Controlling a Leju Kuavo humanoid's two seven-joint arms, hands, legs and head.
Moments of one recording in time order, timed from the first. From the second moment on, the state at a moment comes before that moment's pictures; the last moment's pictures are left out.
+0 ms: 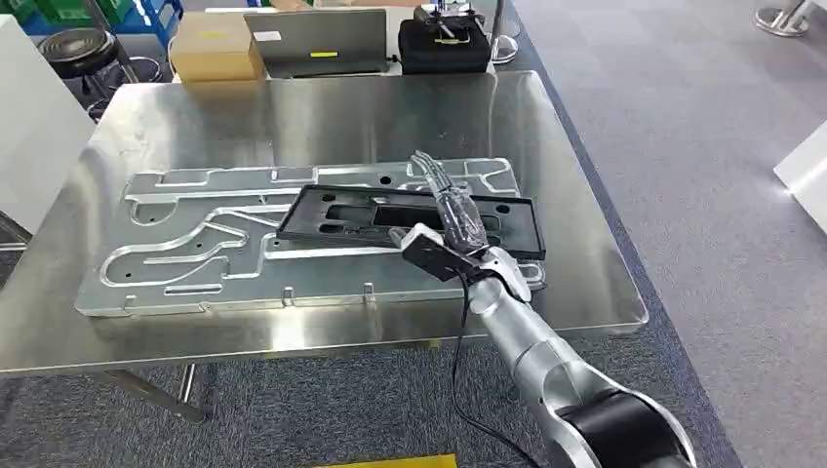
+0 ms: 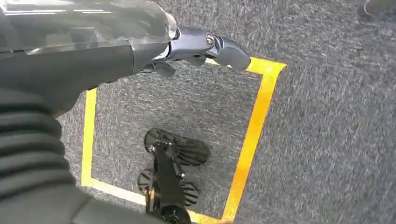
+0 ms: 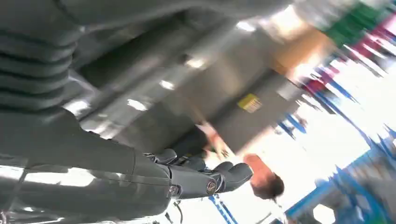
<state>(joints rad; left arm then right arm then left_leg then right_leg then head) -0.11 0.02 1.25 -0.23 -0.94 -0.06 -0.35 -0.75 0.14 0.19 -0.66 0.60 -0.33 -0.66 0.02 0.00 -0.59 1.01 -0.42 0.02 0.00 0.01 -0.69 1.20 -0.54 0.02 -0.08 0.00</state>
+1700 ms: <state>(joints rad) -0.07 -0.02 1.33 -0.23 -0.89 -0.07 -0.37 0.06 -0.06 -0.45 -1.57 0.35 -0.42 -0.70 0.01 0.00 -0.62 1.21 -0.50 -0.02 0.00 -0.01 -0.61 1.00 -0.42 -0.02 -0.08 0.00</state>
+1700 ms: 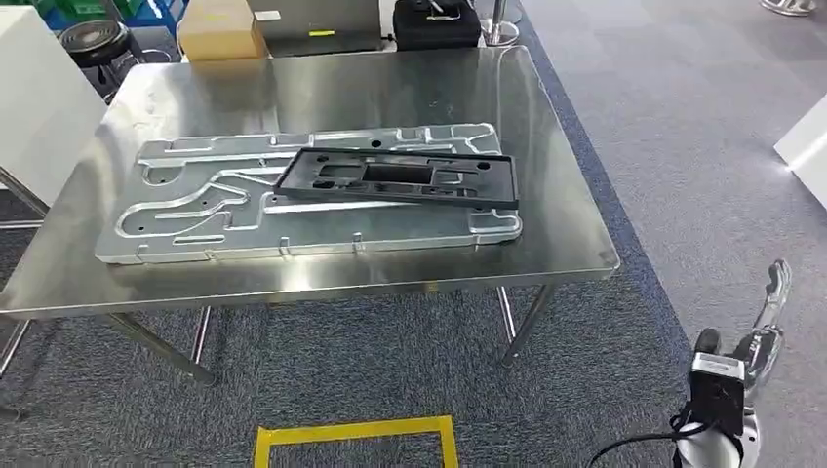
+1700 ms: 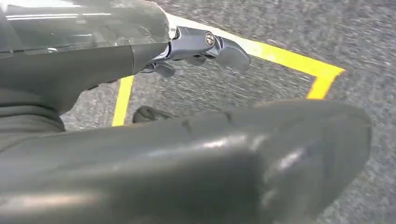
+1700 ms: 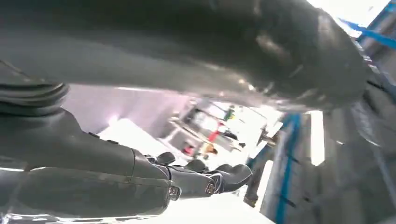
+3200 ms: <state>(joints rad) -0.07 -0.07 1.32 -0.23 -0.96 -0.10 -0.31 -0.03 0.00 -0.83 -0.23 0.78 -0.15 0.15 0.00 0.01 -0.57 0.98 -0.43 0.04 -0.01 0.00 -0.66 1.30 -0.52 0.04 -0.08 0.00</state>
